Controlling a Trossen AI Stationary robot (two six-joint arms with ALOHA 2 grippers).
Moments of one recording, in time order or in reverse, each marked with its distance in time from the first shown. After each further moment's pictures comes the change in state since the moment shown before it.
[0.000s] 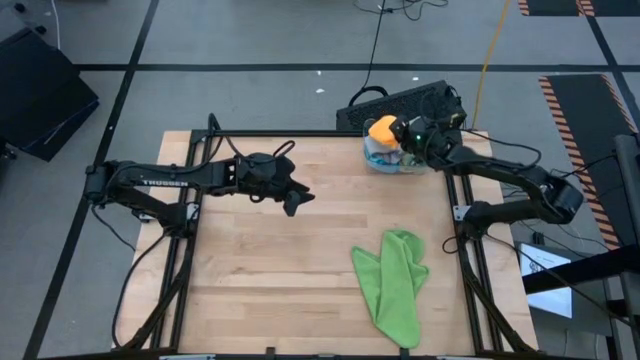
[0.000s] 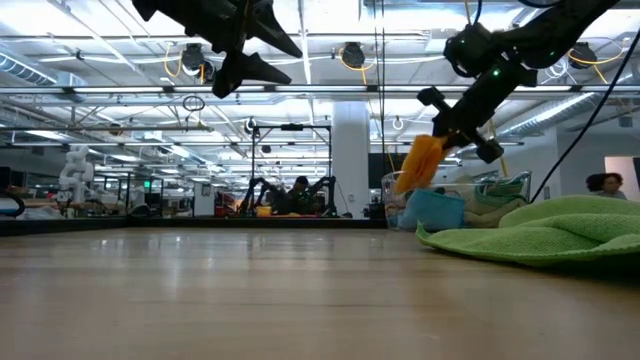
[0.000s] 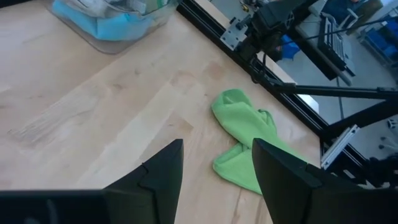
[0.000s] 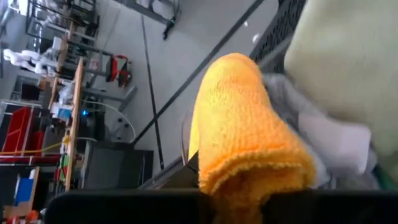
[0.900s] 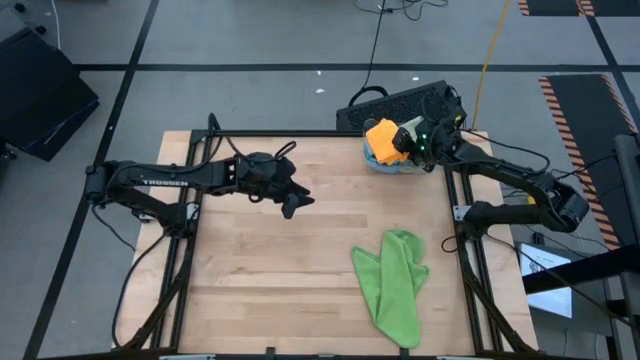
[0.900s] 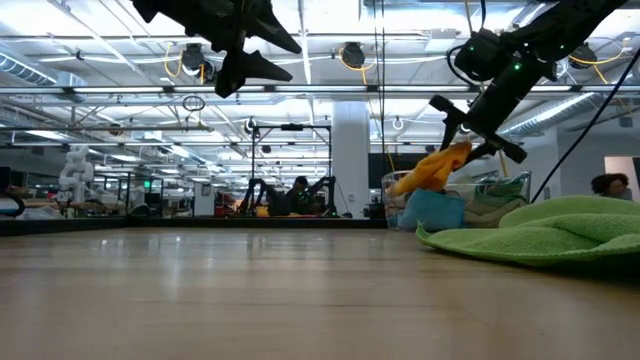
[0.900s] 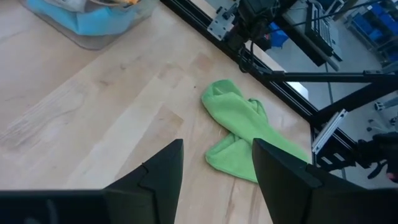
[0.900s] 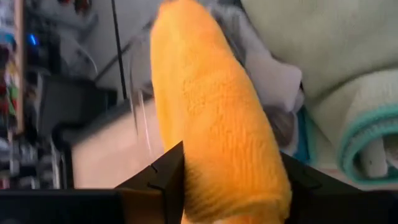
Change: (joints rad) left arm 0.006 0.000 0.000 0.000 0.070 0.044; right arm -0.067 -0.078 0.001 -0.266 -0.278 -0.140
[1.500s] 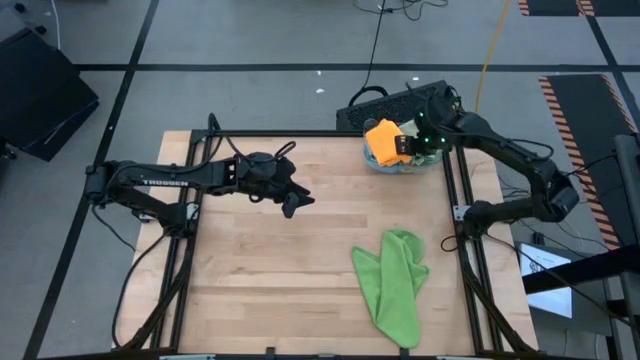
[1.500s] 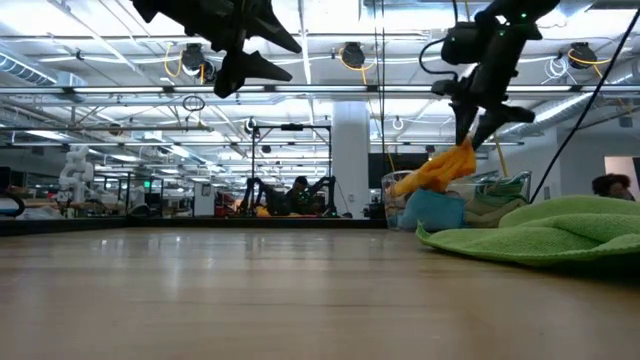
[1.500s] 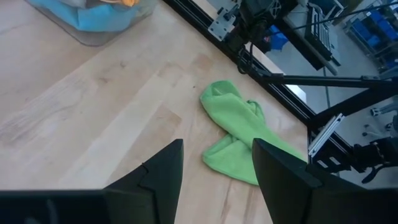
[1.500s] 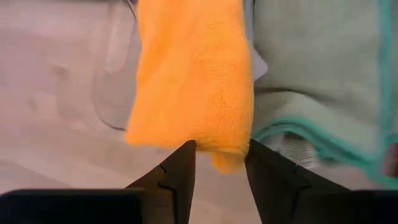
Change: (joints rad) left arm 0.000 0.000 0.000 0.000 0.001 -0.031; right arm -0.061 0.120 0.389 -0.625 -0.108 -0.624
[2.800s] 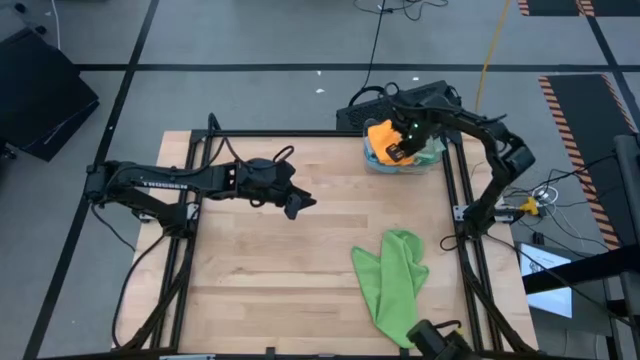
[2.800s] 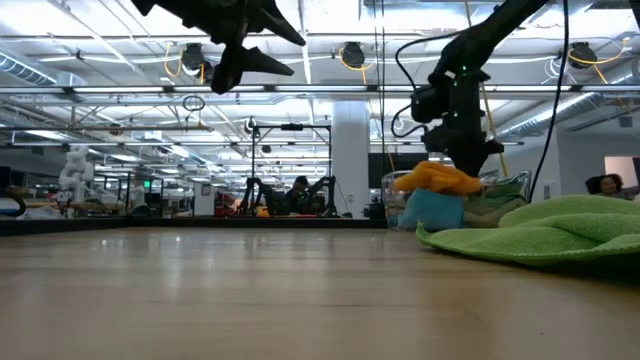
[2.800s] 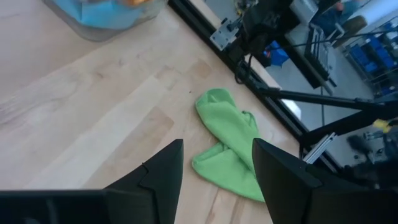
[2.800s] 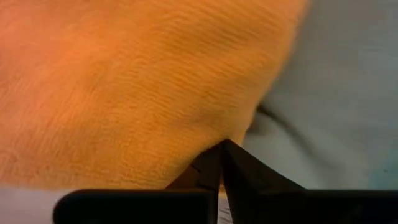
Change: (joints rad) left arm -0.053 0.001 0.000 0.022 -0.085 -0.127; right arm -0.064 0.453 0.238 -0.254 0.045 -0.504
